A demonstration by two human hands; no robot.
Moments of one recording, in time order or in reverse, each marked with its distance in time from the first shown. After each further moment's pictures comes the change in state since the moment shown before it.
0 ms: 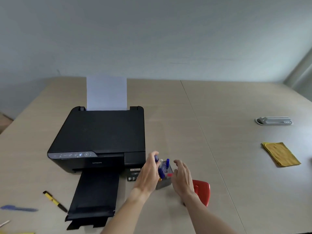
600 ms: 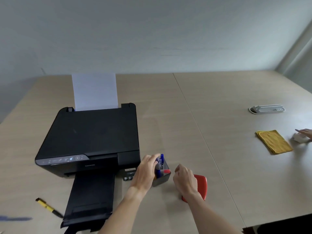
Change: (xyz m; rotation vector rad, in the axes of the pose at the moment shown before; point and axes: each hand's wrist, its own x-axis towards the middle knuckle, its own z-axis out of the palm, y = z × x) left_hand 0.012 -0.018 0.012 0.100 -0.066 0.051; right_hand 0.001 0.024 -0.008 -0.186 -0.031 0.215
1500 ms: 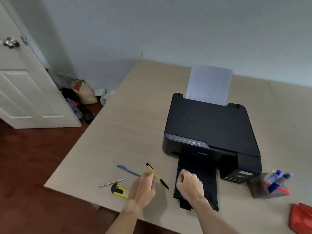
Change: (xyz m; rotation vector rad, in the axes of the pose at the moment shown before) left_hand -0.213 -0.241 -0.264 0.362 0.049 -0.348; right_hand -0.153 -0.257 0.228 -0.222 -0.219 -0.418
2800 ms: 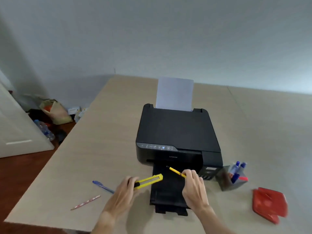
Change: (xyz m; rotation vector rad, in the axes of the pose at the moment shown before) left_hand 0.005 0.008 -0.004 0.053 0.001 0.326; right_hand -0.024 0.084 -0.049 -0.071 0.374 -0.126
